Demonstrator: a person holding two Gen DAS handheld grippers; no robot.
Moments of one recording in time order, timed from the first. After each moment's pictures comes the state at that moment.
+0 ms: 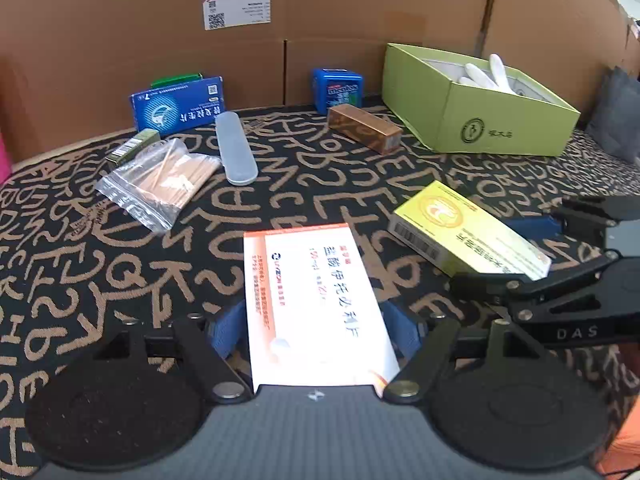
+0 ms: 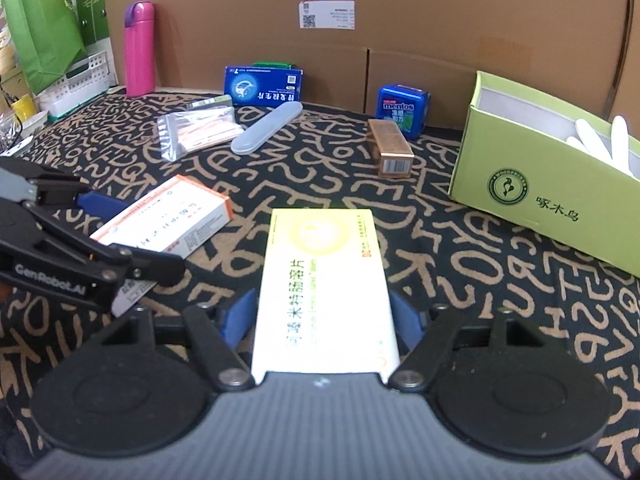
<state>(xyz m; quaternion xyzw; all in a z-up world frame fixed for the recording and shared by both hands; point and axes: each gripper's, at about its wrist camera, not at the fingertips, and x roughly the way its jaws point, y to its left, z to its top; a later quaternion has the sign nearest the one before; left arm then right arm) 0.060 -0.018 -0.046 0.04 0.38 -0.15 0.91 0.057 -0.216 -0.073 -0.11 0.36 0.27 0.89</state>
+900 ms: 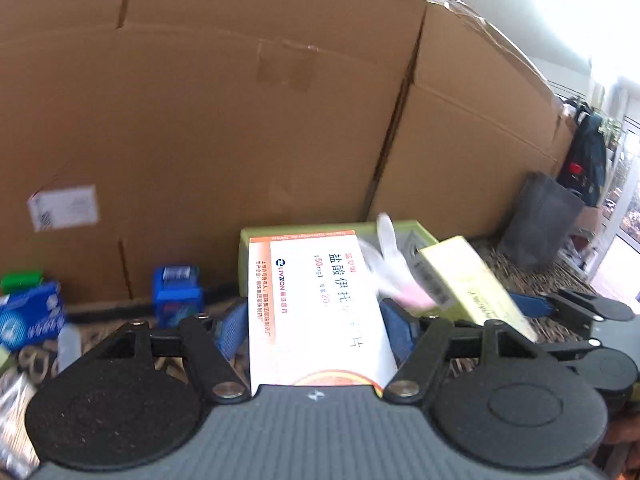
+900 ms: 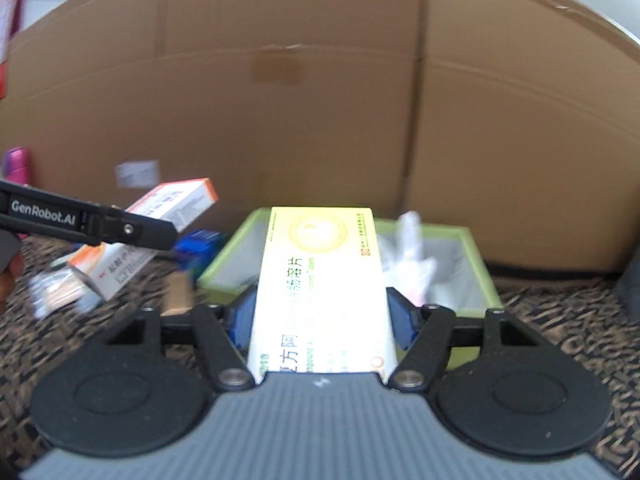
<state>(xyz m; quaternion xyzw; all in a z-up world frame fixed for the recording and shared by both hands) 0.163 -0.145 0.067 -0.03 0.26 -0.27 0.93 0.111 -0.358 0.033 -0.04 0.23 0.10 0.97</state>
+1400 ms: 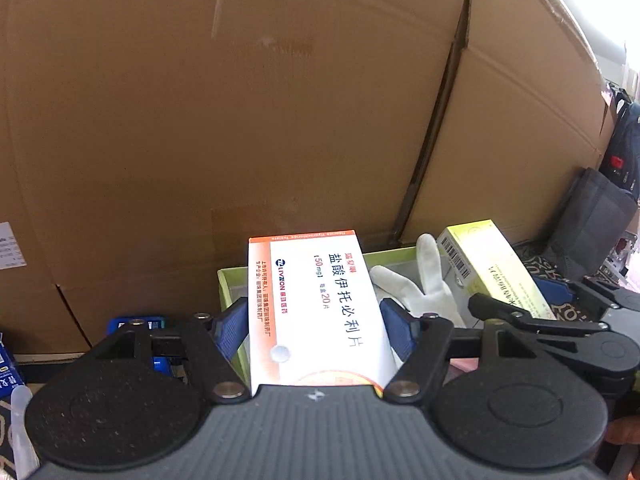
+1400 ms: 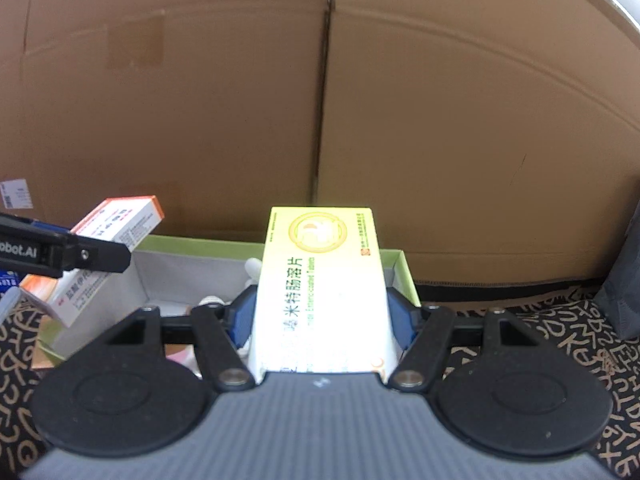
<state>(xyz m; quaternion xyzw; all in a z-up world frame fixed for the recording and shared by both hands) 0.254 -0.209 0.038 -0.01 0.28 -0.24 0.93 0.228 -0.398 -0.006 -0.04 0.24 0.02 0.97</state>
